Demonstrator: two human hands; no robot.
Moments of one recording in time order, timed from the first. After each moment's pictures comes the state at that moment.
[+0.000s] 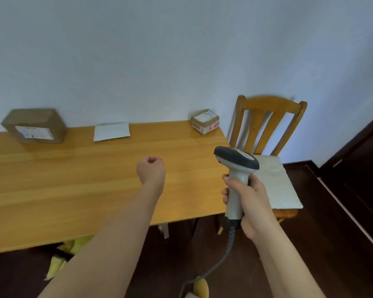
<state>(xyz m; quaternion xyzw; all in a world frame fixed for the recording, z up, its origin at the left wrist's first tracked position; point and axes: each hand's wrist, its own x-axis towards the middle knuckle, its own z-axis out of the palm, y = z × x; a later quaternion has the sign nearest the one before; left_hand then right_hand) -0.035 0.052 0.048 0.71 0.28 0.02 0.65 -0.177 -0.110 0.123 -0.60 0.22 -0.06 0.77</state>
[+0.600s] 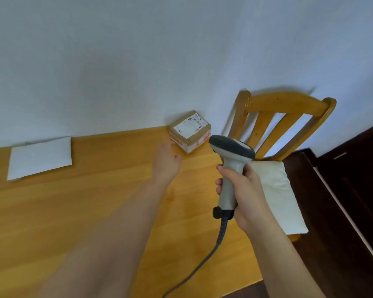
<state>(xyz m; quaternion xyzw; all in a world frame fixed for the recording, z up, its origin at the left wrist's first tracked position) 0.285 -0.098 -0.050 0.90 0.02 -0.11 0.43 0.148 -0.218 0.064 -0.58 0.31 -0.04 0.76</state>
